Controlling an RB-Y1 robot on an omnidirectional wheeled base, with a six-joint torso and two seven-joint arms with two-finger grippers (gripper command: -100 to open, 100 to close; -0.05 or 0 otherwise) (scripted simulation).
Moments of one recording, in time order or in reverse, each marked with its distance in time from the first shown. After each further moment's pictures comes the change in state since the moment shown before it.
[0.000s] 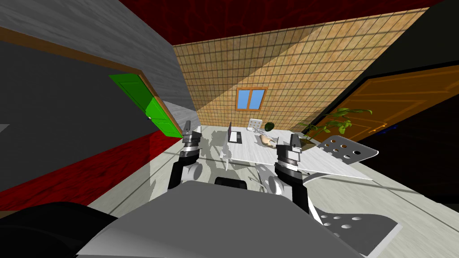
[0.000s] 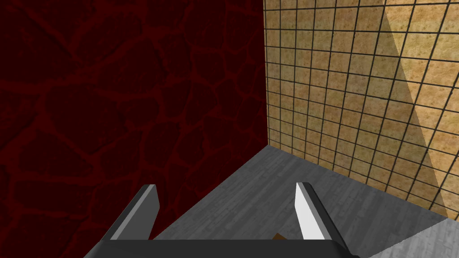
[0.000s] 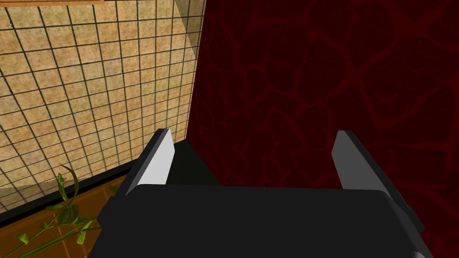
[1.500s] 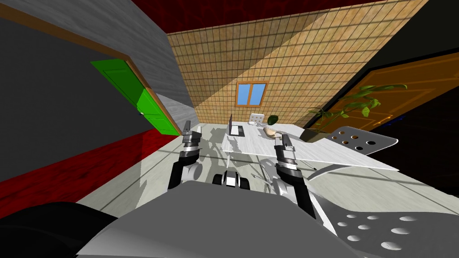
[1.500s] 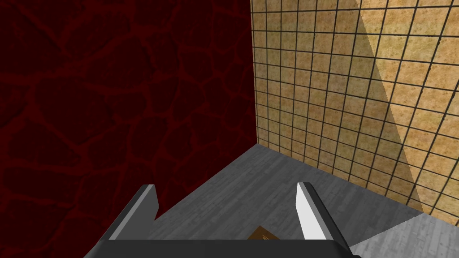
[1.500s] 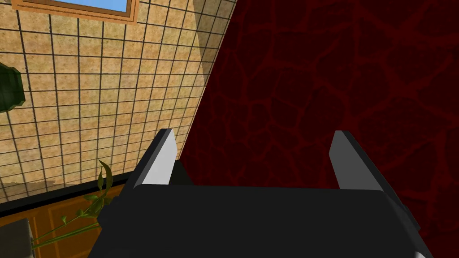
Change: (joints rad) left arm 0.000 0.000 0.000 0.000 0.000 0.000 0.000; right arm -0.002 -0.132 -0.014 0.034 0.049 0.035 0.024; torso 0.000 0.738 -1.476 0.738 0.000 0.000
